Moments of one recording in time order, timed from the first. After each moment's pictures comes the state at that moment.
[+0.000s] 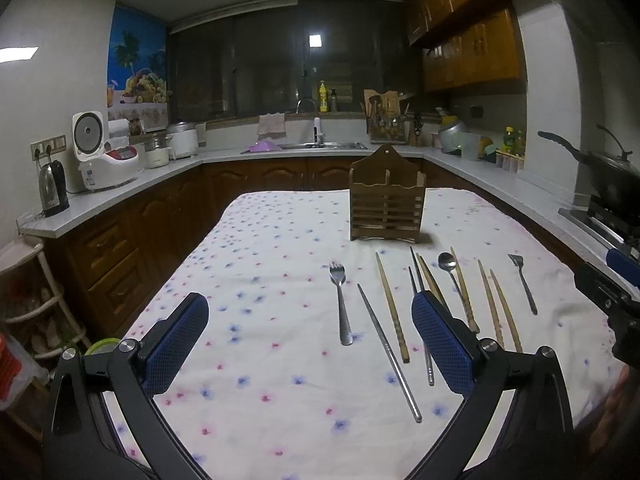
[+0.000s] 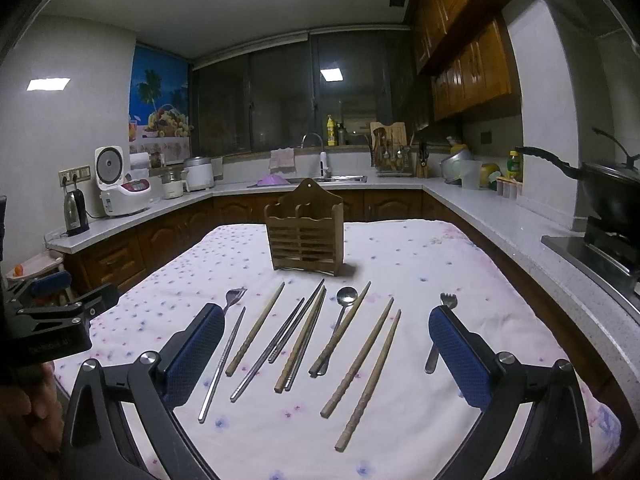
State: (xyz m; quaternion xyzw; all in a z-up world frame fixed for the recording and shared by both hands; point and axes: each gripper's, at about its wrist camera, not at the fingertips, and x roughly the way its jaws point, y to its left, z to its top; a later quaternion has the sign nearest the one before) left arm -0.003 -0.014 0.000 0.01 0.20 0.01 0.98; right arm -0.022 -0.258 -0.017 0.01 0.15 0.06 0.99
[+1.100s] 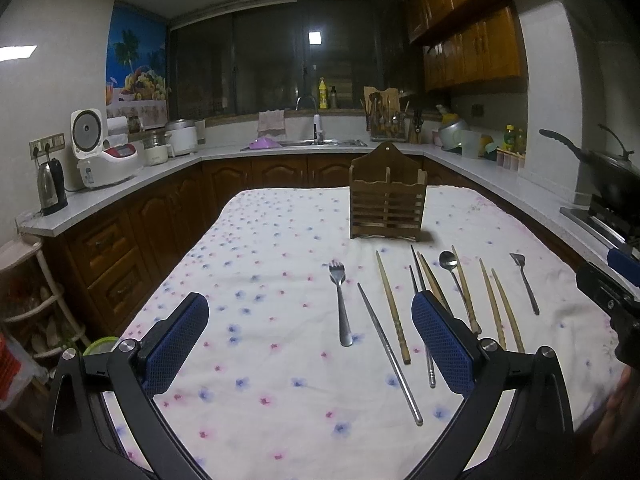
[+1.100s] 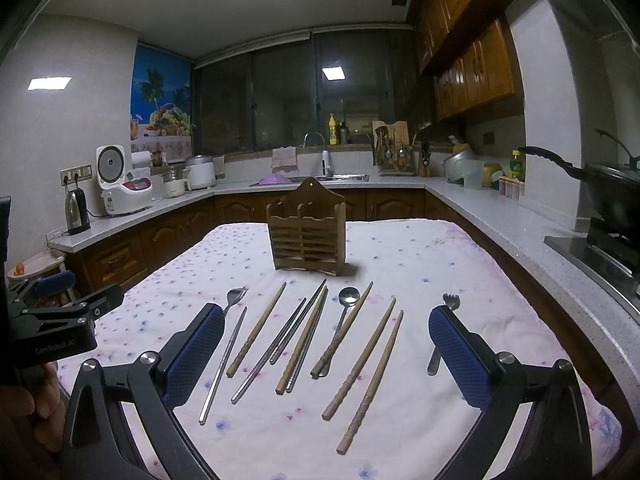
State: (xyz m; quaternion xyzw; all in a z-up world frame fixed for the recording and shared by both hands) left arm 0.001 -0.012 -0.002 0.01 0.20 0.01 0.98; right arm -0.021 -0.253 -0.017 0.01 0.15 0.06 0.99
